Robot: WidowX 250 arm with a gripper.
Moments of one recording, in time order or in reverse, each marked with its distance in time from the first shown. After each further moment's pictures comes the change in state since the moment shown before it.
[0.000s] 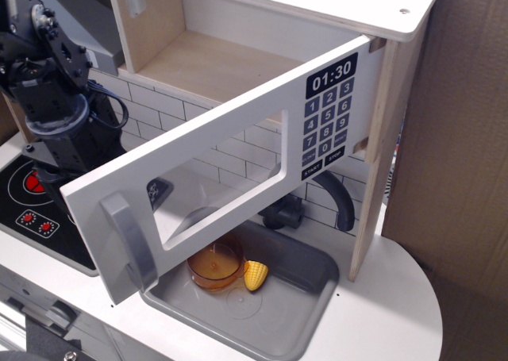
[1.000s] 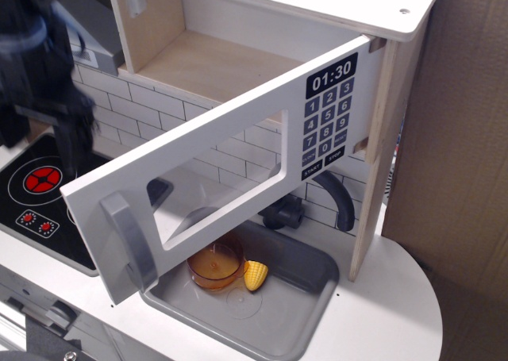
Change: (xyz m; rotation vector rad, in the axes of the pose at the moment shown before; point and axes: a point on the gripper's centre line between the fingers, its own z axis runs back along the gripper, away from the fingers) arm 0.026 0.050 0.053 0.169 0.100 -0.059
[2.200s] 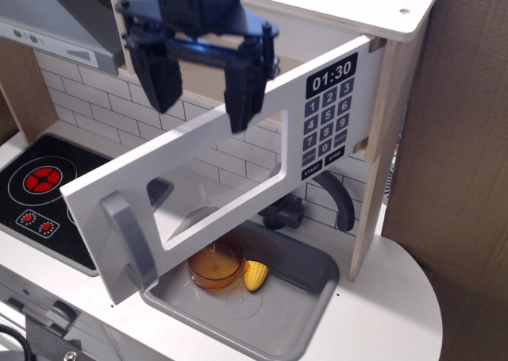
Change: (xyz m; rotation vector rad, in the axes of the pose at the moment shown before) arm 0.010 -0.137 0.071 -0.176 -0.024 -0.080
